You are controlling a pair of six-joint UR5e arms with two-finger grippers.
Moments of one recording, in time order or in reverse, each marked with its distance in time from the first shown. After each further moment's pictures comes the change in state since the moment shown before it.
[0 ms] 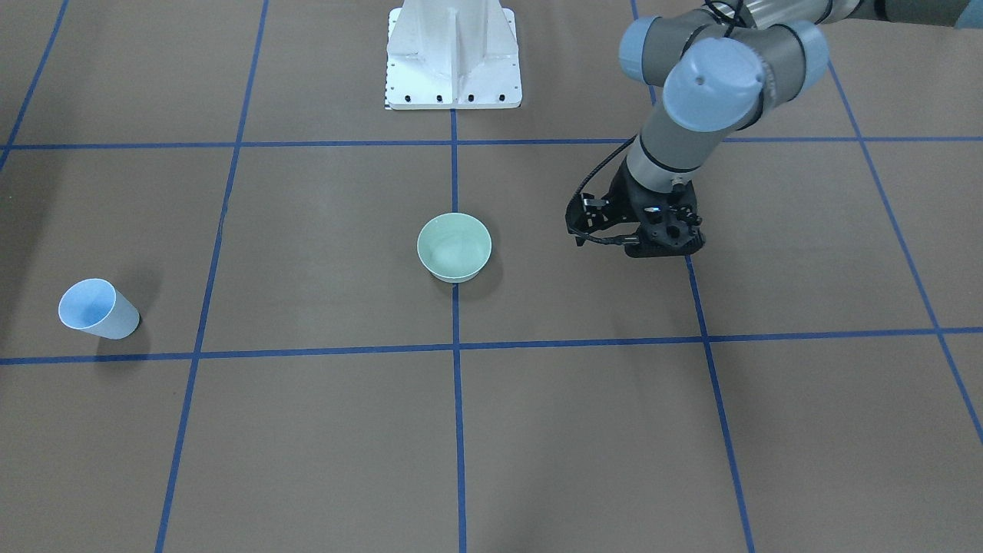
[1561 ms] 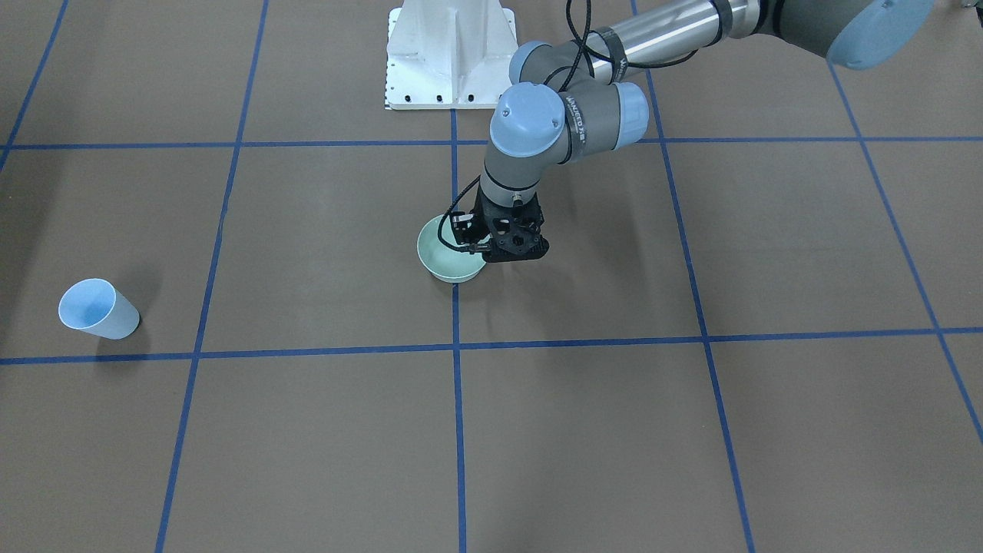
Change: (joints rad) left arm 0.208 -0.201 0.284 -0.206 0.134 -0.233; right arm 0.001 0.000 0.003 0.001 0.002 0.003
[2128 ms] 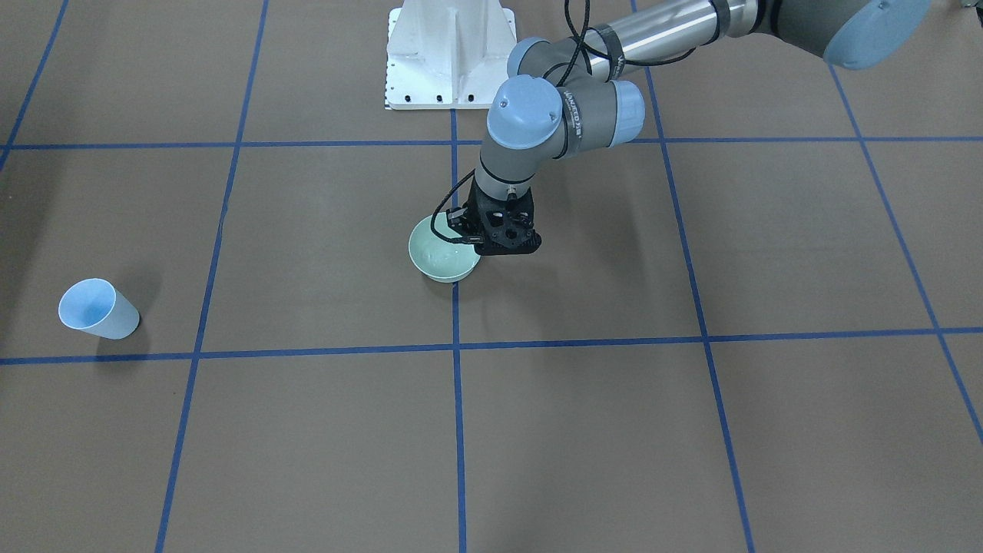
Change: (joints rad) left arm 0.002 0.003 -0.020 -0.020 -0.003 0.000; right arm 0.000 0.001 0.001 0.000 0.000 0.000
